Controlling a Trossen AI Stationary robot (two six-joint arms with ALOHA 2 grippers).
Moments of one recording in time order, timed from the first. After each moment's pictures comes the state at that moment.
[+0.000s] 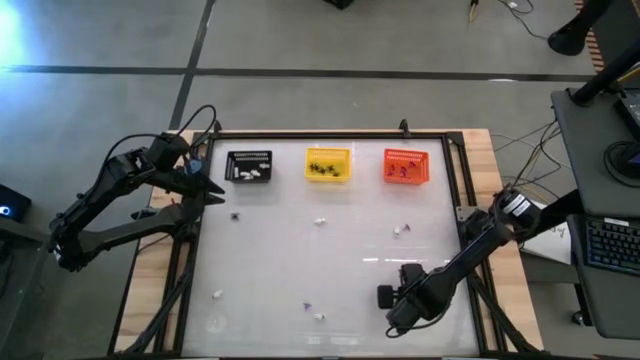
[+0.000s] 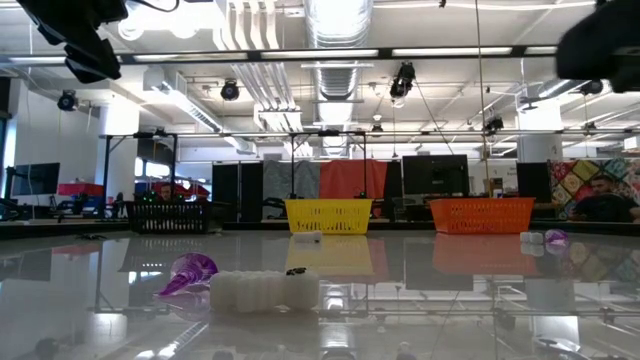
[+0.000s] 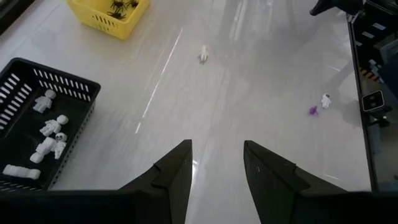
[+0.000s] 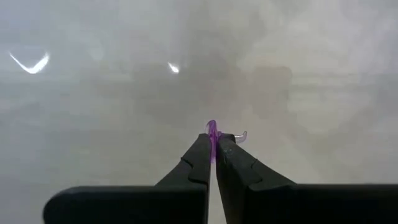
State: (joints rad) left arm 0.69 0.63 0.93 -1.20 0.48 0.18; right arm 0.72 1.79 1.20 -0.94 0.00 2.31
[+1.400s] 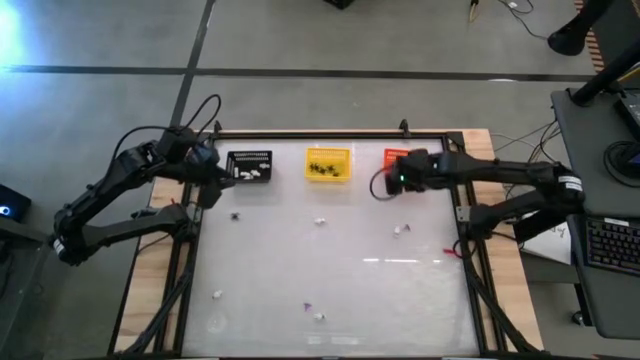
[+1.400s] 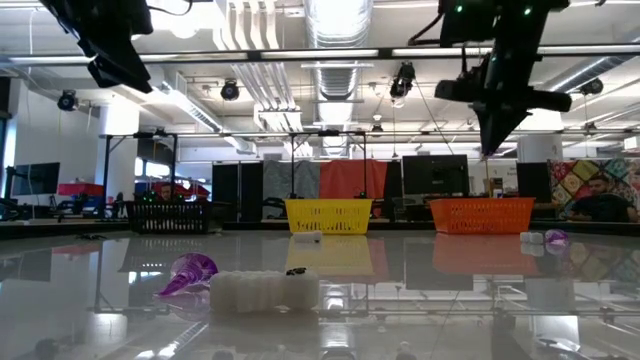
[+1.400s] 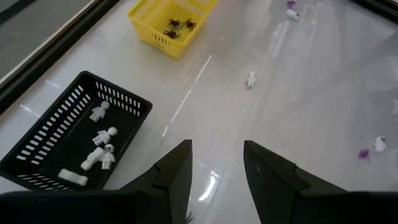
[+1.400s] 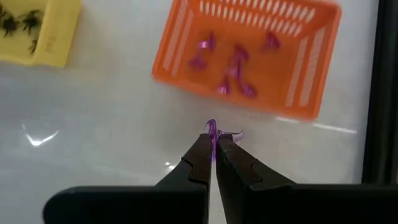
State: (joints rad) left arm 0.69 0.72 0.93 -1.04 0.32 0.06; right arm -0.28 1.25 0.98 -1.04 0.33 1.09
